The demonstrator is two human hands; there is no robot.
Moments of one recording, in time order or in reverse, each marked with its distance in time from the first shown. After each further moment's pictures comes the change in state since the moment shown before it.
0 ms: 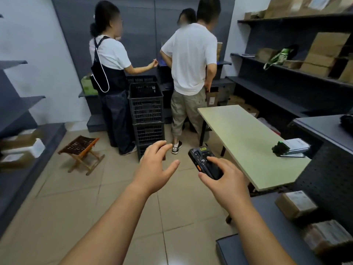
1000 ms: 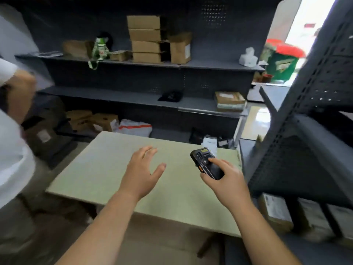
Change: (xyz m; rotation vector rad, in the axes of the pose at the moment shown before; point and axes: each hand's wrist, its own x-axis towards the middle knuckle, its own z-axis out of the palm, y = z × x) left_hand 0.603 0.008 0.421 -0.316 -0.621 0.704; right_hand 0.439 0.233 -0.008 -0.331 0.799 0.790
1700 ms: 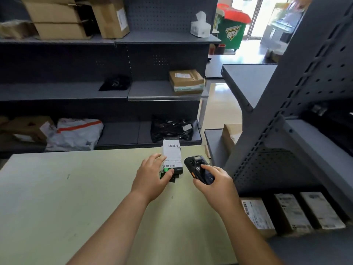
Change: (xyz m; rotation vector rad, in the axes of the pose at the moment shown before) left_hand 0.180 0.060 0.210 -0.125 -0.343 0.157; right_hand 0.136 0.138 0.014 -0.057 0.106 0.384
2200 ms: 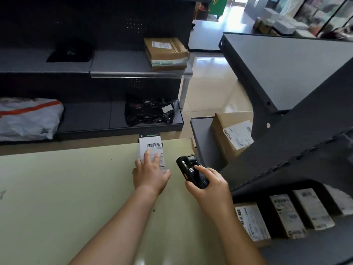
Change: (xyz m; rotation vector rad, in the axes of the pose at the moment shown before) left_hand 0.113 -0.012 0.122 0.217 -0.249 -0.231; right_hand 0.075 0.040 0.036 -0.034 0.019 0.137
